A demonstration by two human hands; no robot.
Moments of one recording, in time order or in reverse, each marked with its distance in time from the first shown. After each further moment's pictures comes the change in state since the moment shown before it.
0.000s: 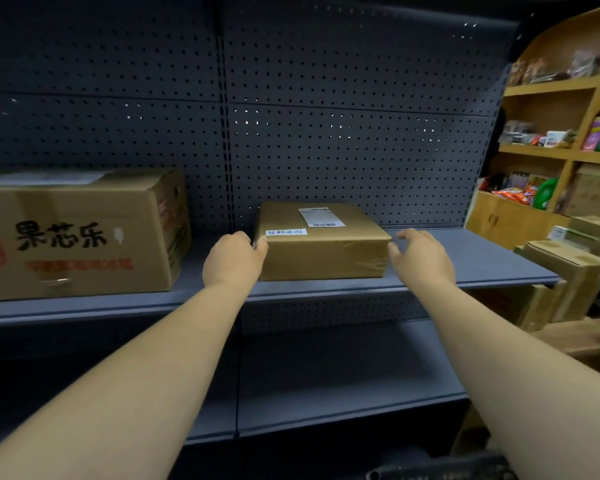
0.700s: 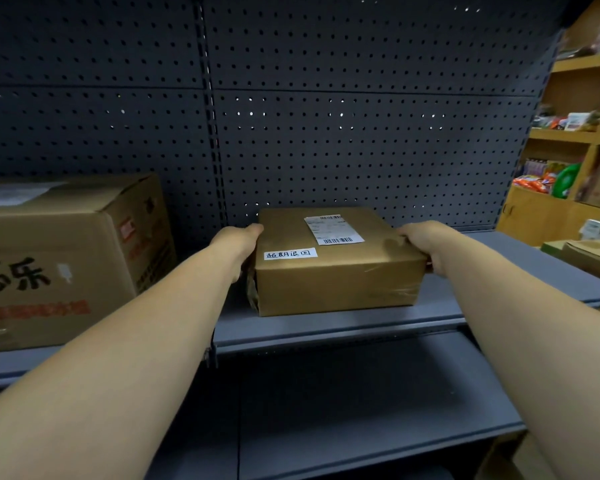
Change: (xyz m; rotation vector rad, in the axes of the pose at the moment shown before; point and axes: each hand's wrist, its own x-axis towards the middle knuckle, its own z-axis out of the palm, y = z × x) left_hand 0.118 0.007 0.047 -0.789 -0.374 -0.515; right_hand 0.119 -0.023 0.040 0.595 -0.397 0.456
